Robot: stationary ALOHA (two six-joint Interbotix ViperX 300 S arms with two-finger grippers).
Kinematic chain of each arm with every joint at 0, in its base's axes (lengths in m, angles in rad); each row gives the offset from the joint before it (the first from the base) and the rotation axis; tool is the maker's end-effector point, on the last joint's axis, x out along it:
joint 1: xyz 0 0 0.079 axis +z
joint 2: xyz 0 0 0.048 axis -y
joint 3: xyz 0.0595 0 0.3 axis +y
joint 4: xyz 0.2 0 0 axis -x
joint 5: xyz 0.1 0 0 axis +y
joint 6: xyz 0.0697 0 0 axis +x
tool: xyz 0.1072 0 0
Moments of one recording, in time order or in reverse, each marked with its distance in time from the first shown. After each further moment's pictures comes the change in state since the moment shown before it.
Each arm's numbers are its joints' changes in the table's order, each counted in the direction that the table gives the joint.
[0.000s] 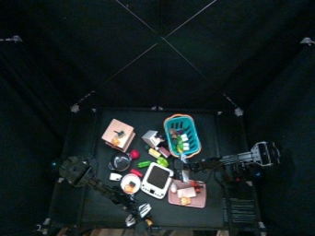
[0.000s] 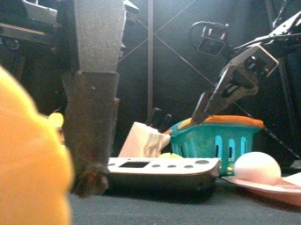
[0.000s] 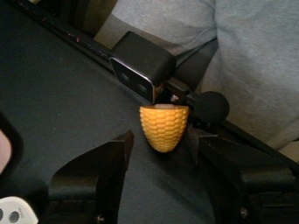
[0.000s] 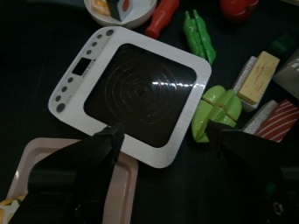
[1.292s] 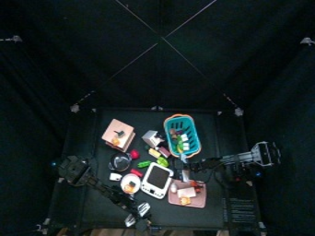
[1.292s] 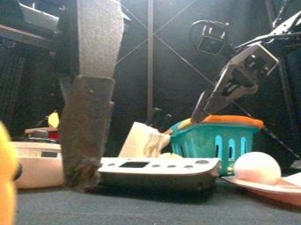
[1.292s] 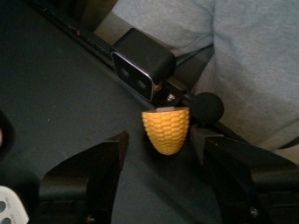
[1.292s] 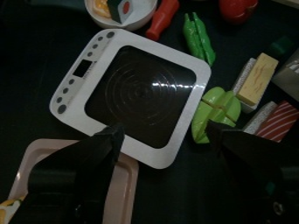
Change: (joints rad) left arm -0.009 0.015 0.023 0.109 0.000 -0.002; right arm 0.003 0.006 0.000 0.000 0.000 0.002
